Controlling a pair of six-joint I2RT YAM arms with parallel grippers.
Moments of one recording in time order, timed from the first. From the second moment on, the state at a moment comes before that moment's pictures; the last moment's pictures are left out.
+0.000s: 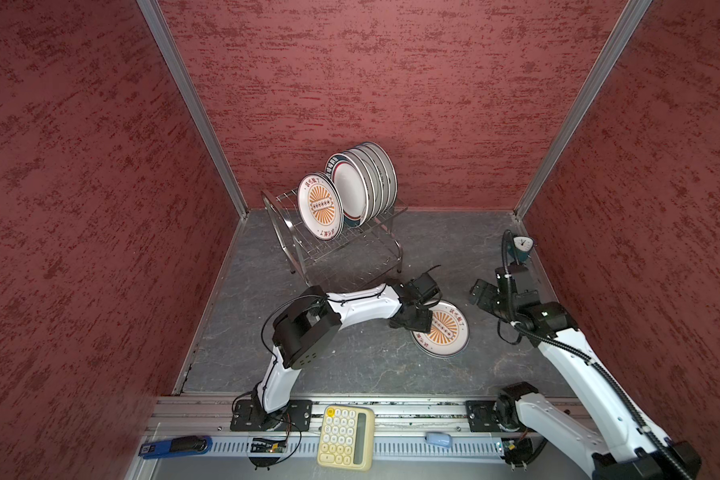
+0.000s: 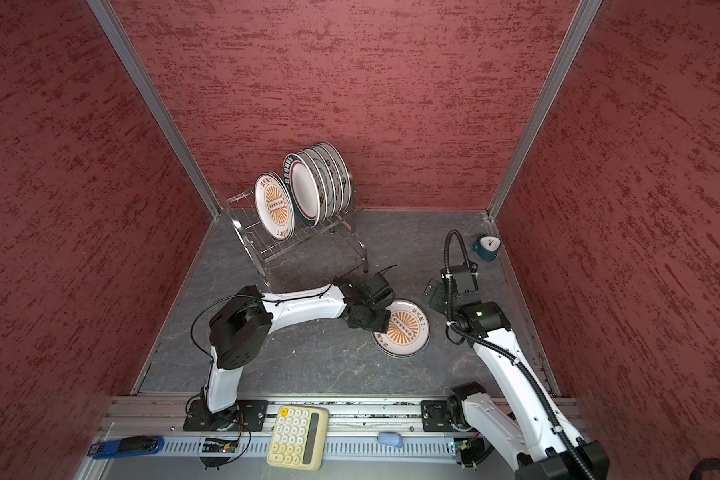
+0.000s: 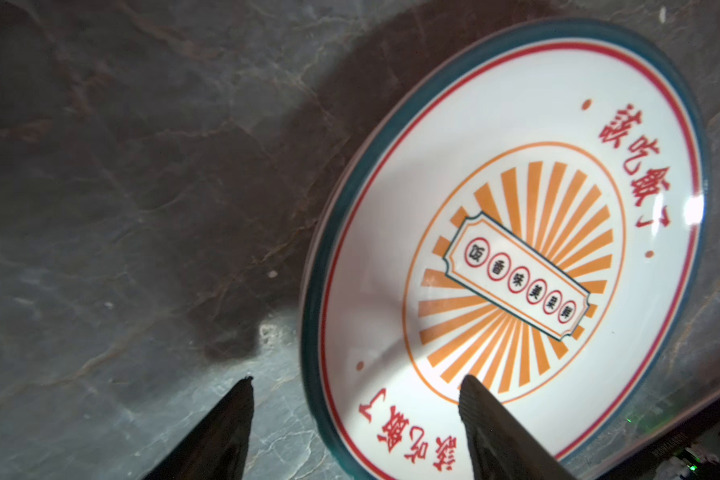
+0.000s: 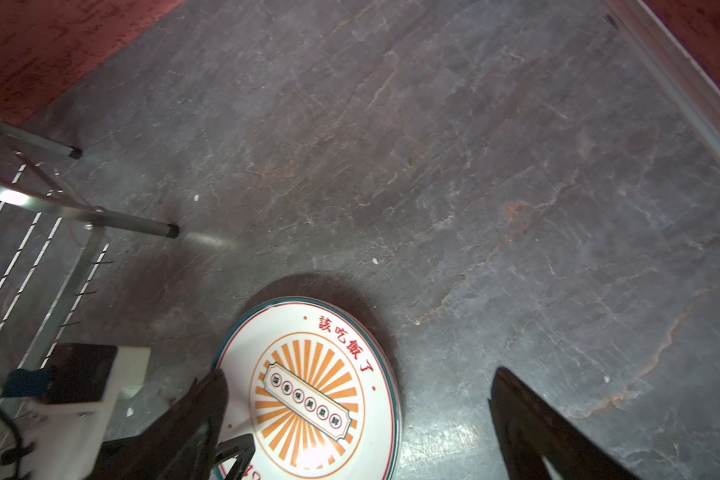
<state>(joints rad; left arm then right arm) -1.00 2.01 1.47 -0.69 0.05 -0.76 0.25 0.93 0.88 -0.81 0.15 0.66</state>
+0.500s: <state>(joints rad) -0.86 1.60 1.13 -0.69 -0.07 -0.78 0.69 1.28 1.65 -0.79 0.17 0.48</state>
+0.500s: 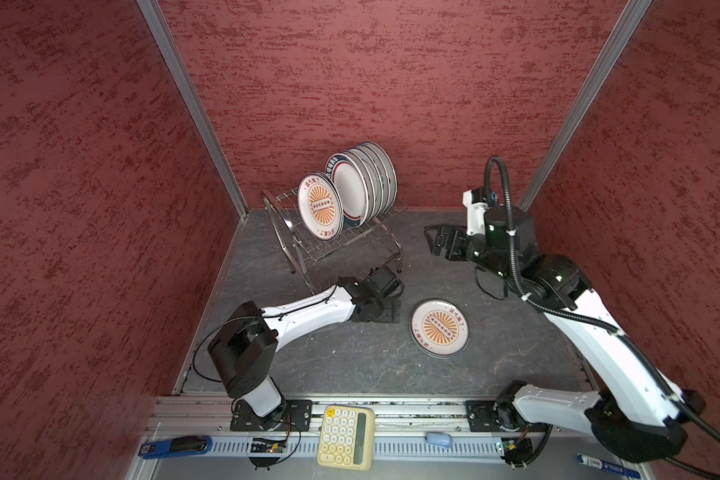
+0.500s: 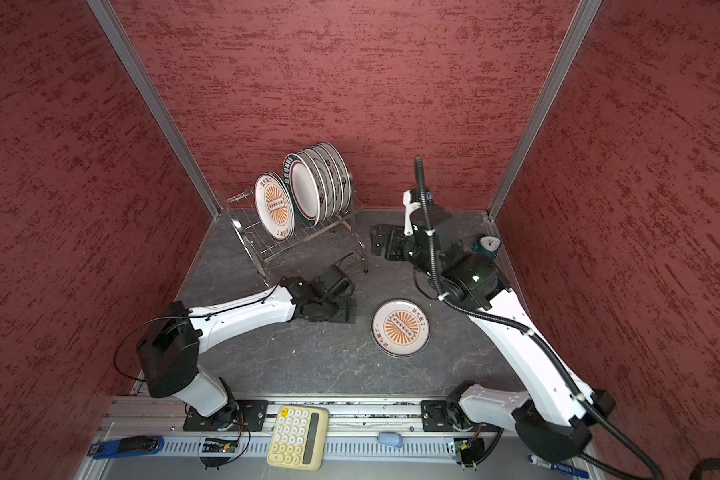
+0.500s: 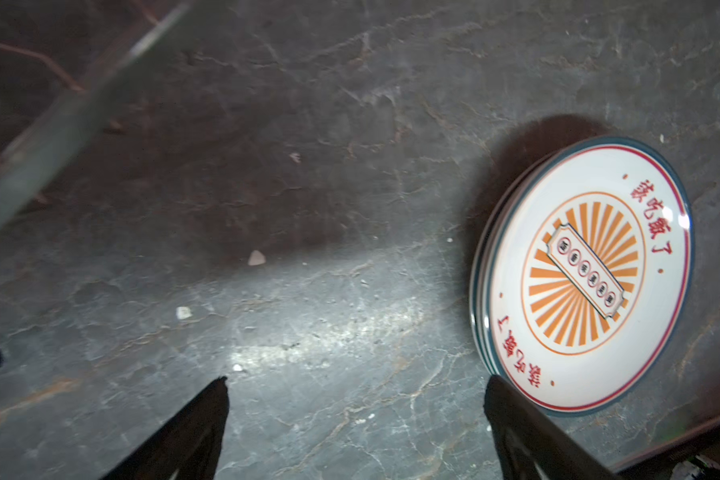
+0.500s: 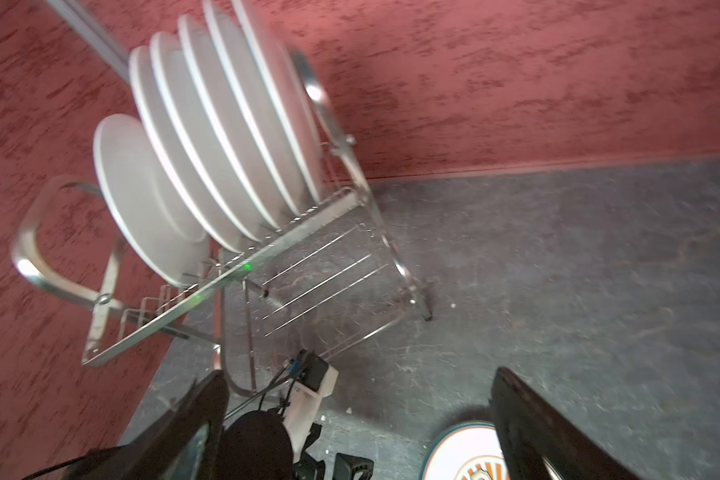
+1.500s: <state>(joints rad) -0.51 0.96 0.85 -0.93 -0.01 -0.81 0.96 2.05 2.58 -0.80 0.28 0.31</state>
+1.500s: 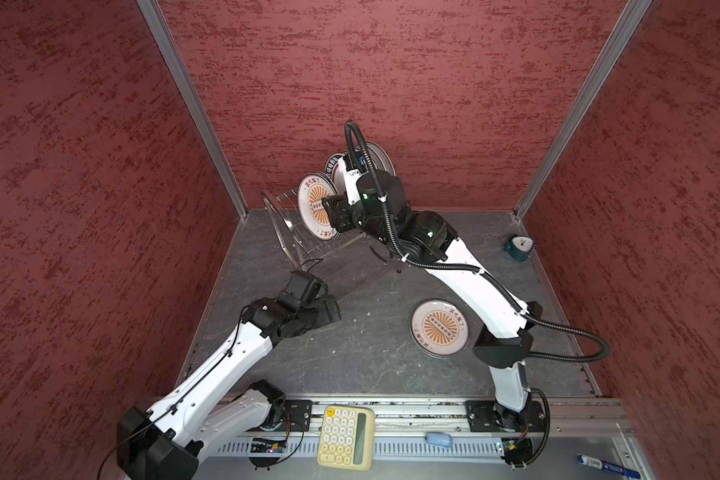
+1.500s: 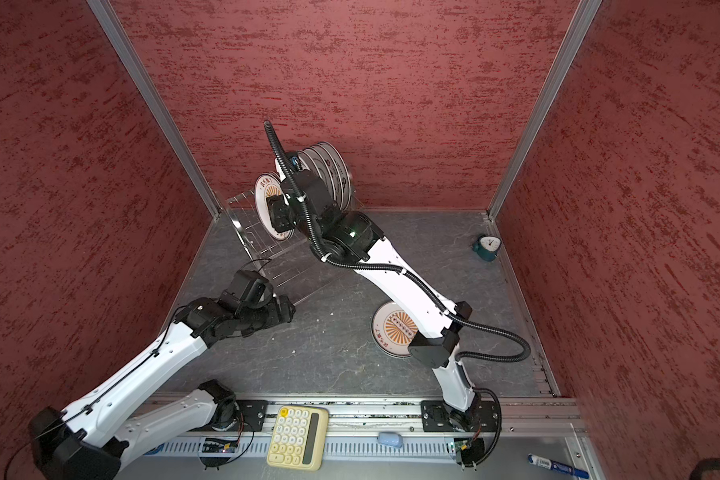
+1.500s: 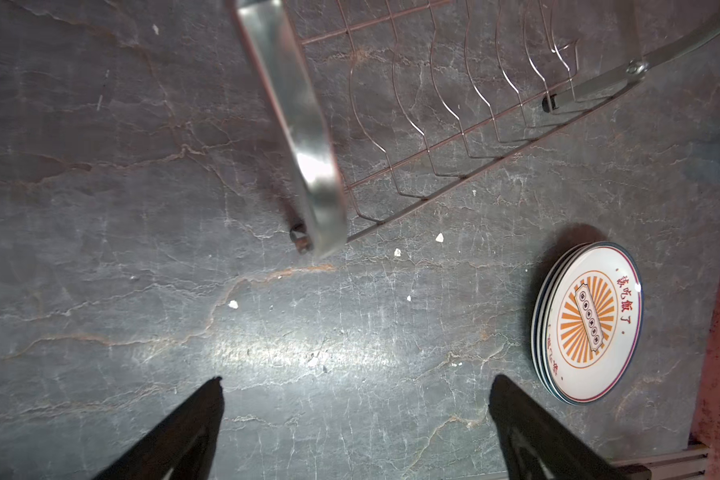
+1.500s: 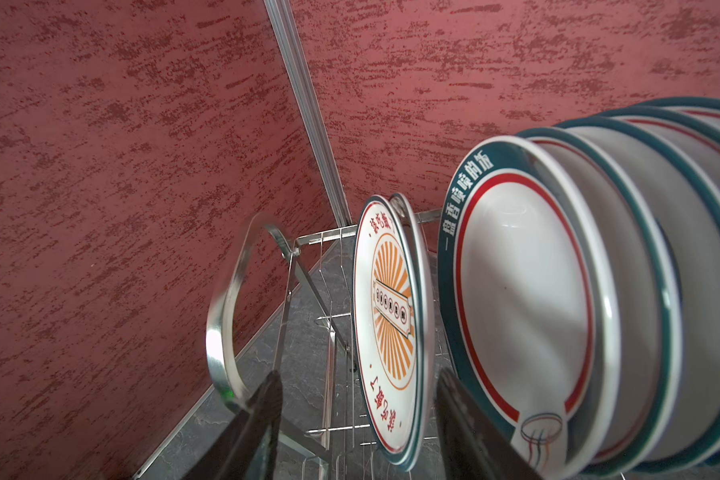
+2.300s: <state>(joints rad) -0.36 0.80 0.83 -1.02 0.06 -0.78 0.89 2.13 2.58 -0.77 0.21 0.39</state>
